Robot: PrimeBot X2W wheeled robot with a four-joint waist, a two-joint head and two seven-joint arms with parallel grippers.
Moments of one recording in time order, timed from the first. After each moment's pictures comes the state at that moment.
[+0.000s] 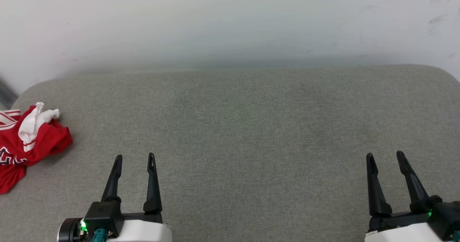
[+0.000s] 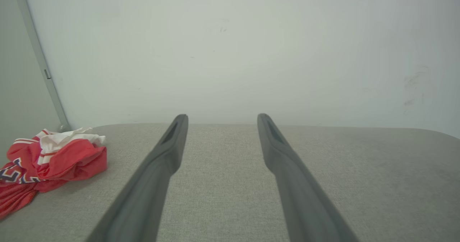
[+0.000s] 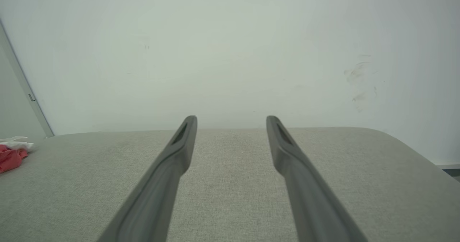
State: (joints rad) left arm 0.08 0.05 -0.08 -0.07 -0.09 0.09 -0.26; right arm 0.11 -0.05 -0.02 -0.08 0.14 0.13 -0.26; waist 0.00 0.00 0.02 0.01
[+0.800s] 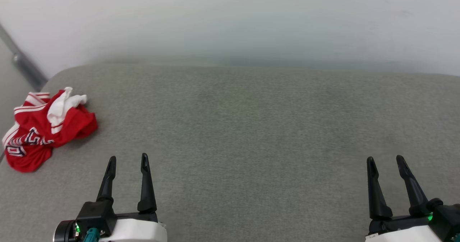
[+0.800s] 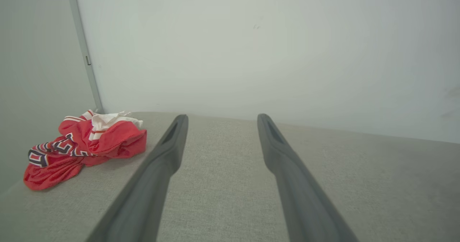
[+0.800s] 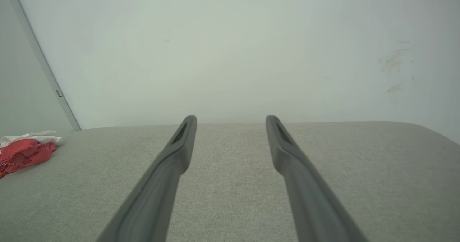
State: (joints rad) left arm 0.07 0.05 -0.06 -0.06 -0.13 0.09 -0.26; right arm 0.12 -0.05 -0.02 -0.07 0.18 0.13 -0.26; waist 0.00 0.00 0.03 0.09
